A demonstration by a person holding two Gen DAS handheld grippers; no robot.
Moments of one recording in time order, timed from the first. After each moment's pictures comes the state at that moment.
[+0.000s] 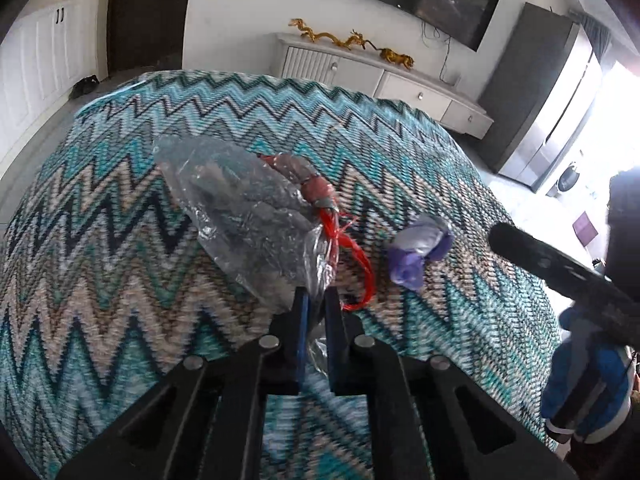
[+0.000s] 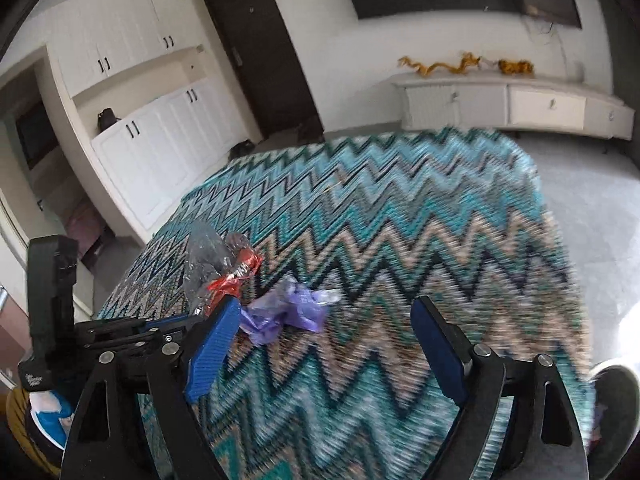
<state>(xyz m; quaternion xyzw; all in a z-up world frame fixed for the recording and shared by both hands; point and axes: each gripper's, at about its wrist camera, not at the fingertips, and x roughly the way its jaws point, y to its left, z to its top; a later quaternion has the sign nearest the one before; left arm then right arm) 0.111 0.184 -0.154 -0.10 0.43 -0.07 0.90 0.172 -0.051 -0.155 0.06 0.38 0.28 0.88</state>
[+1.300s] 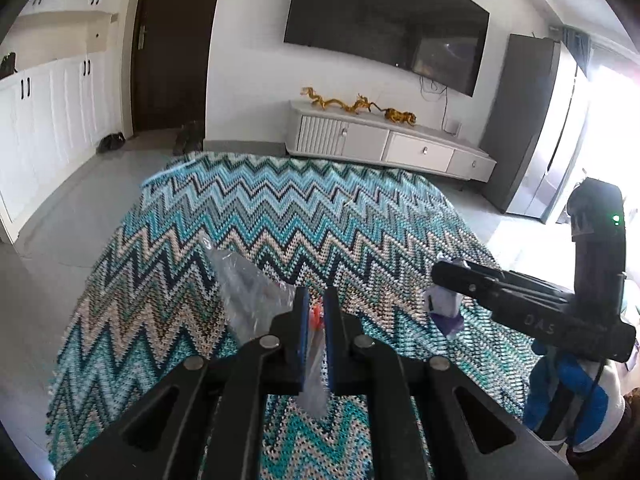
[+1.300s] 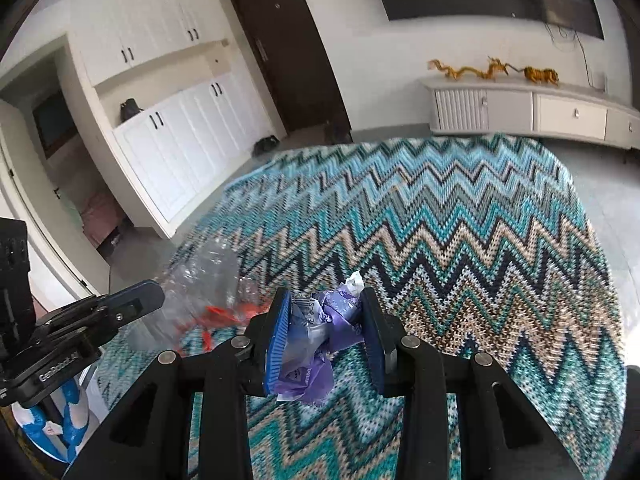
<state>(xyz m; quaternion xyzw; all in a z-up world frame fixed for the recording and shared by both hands) 0.021 0.205 -0.070 -0.07 0.32 -0.03 0.95 0.098 -0.008 -0.115 0.05 0.35 0.31 0.88</state>
